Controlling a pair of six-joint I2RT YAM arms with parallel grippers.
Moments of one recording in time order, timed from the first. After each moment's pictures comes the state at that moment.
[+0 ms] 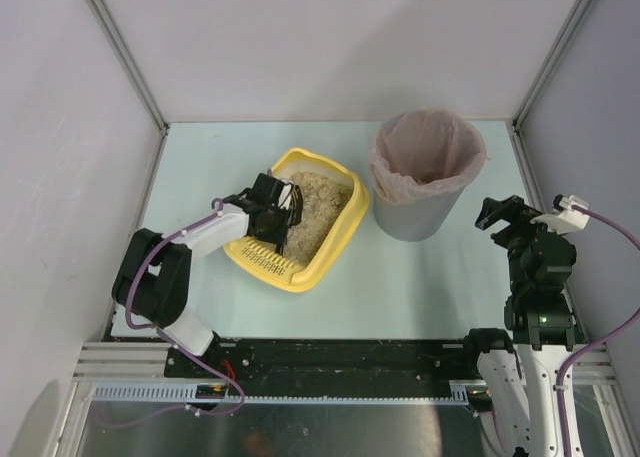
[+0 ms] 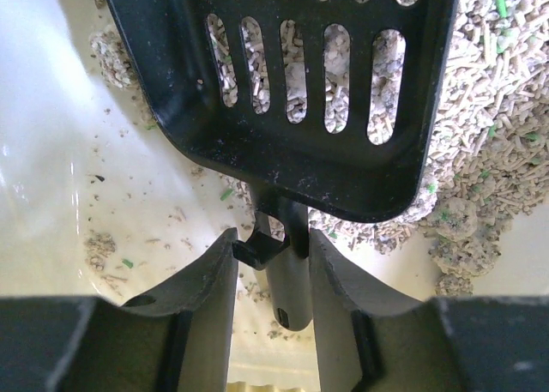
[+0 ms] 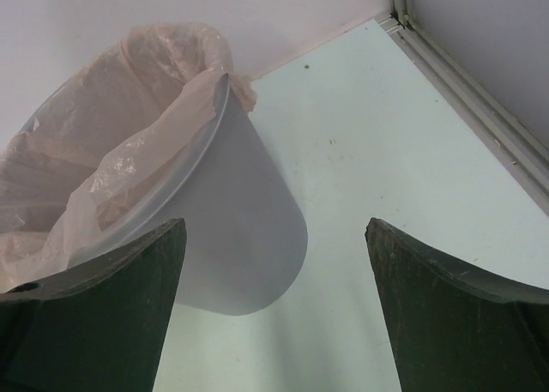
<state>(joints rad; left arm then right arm) -0.45 1.60 0.98 -0.48 0.00 -0.18 -0.02 0.44 0.71 -0.36 0.19 0.41</state>
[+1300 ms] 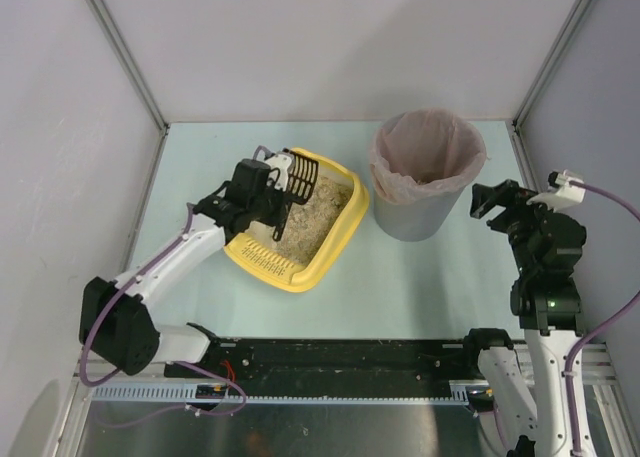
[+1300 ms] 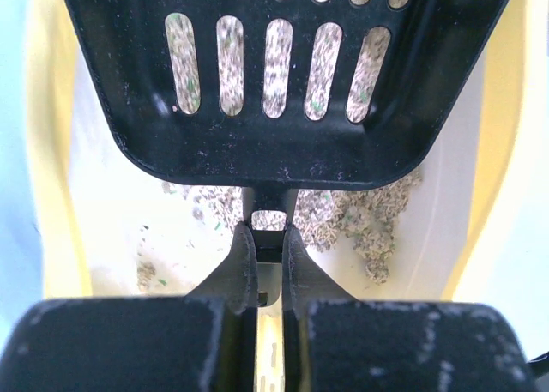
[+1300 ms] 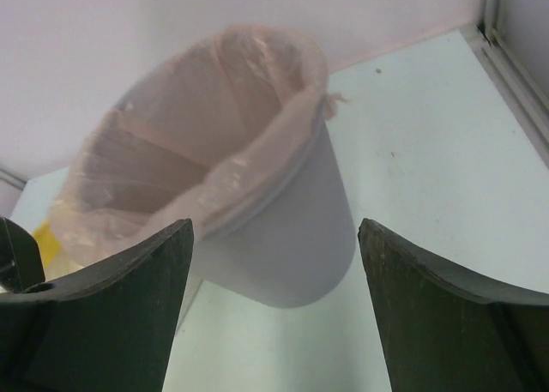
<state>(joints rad) -0.49 1.34 1.03 -0.47 0.03 -0.09 -0.02 0.54 0.82 -0.35 0.00 0.38</state>
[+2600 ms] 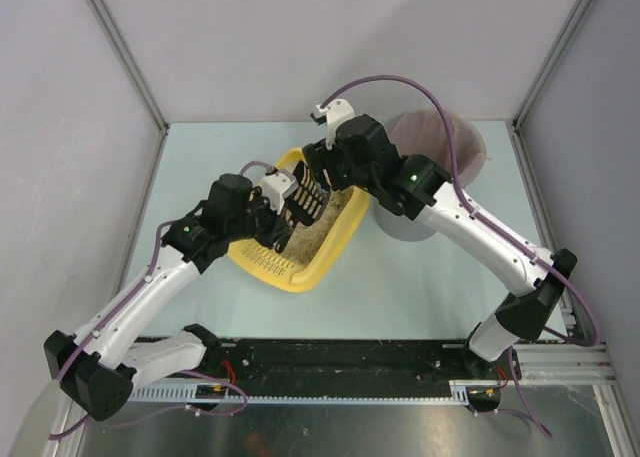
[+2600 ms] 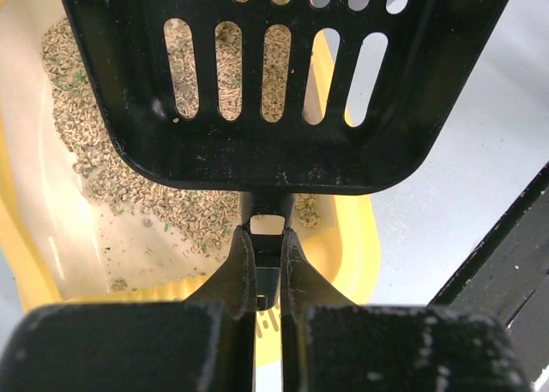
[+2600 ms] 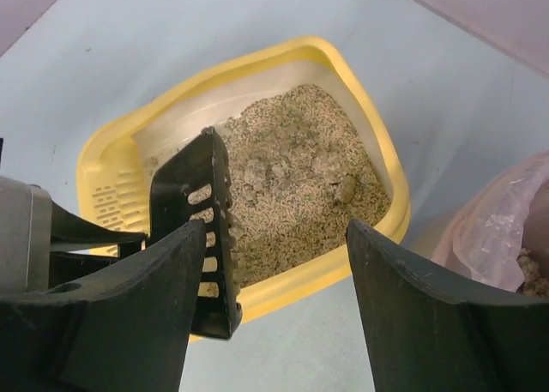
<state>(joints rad) -0.56 1.05 1.01 -0.59 0.24 0.09 0.90 1.60 1.81 -0.68 0.25 0.12</state>
